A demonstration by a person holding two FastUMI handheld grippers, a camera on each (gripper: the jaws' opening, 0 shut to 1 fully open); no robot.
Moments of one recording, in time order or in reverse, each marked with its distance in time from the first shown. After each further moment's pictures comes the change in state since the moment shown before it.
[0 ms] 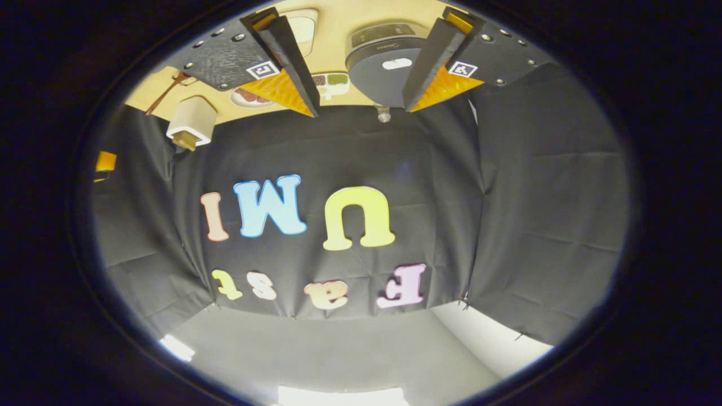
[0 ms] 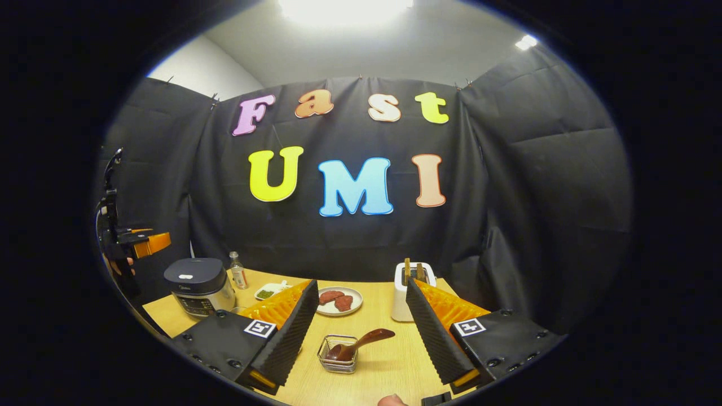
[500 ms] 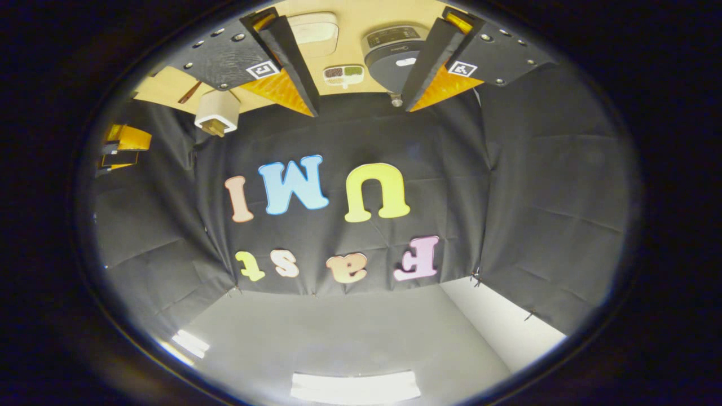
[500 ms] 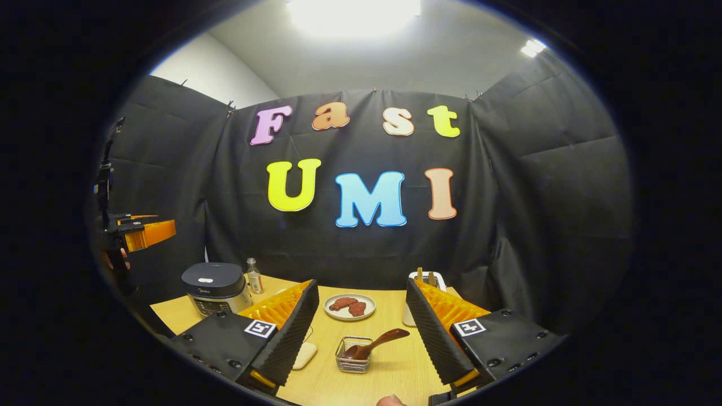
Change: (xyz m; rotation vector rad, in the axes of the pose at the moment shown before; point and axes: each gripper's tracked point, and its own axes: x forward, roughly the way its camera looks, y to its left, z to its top) left arm -0.078 -0.029 0.055 0.018 -0.080 -0.081; right arm -0.034 0.033 0.014 -0.013 -0.046 0.023
